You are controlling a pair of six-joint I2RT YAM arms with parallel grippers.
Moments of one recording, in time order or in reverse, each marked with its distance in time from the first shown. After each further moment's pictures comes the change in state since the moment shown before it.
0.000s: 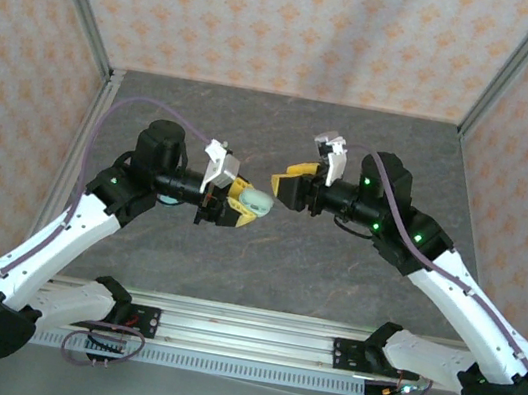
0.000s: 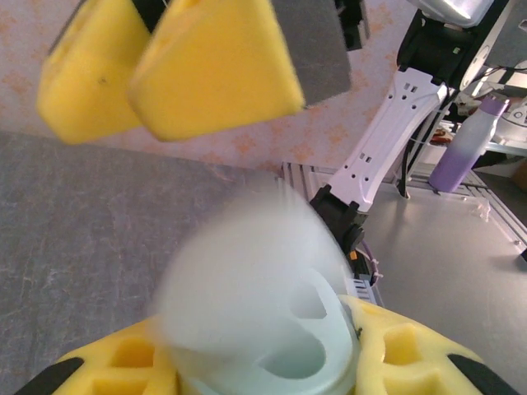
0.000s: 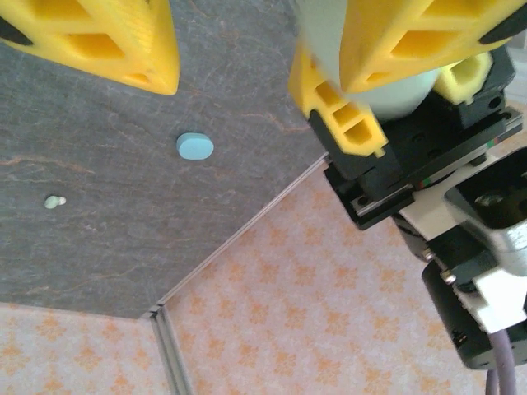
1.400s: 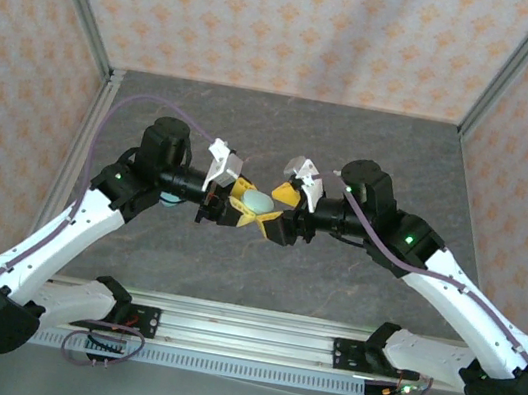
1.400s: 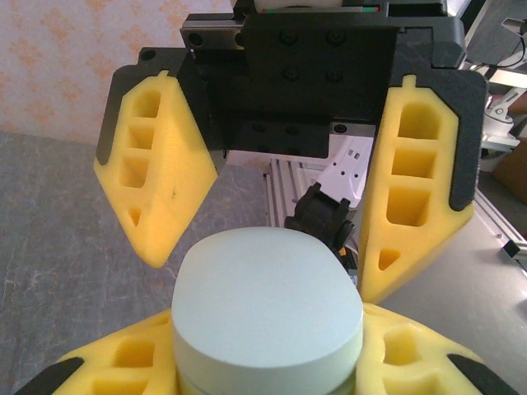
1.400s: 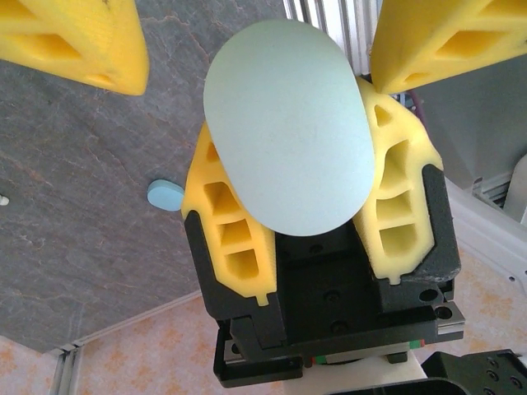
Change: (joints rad) left arm 0.003 0.035 0.025 -0.028 0.037 0.026; right arm 0.079 0.019 -0.009 -0.135 -0.131 -0.351
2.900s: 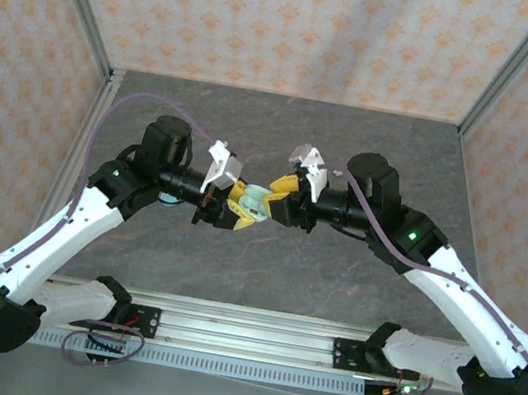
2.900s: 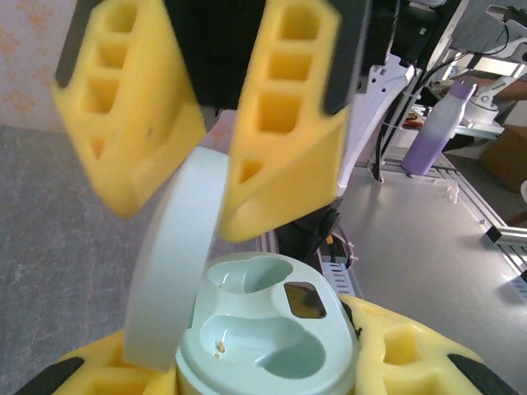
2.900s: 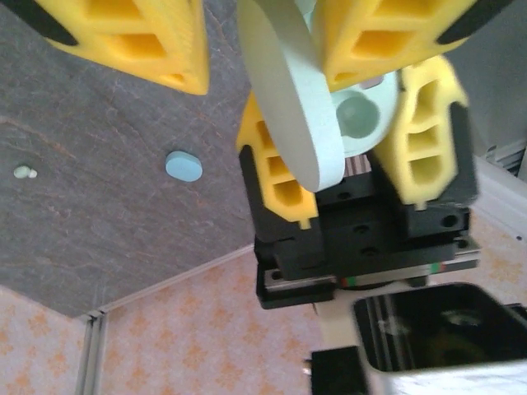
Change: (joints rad) left arm 0.004 0.008 0.046 -0.112 0.026 0.064; right arm -0.013 0.020 0.044 0.039 0.029 0.016
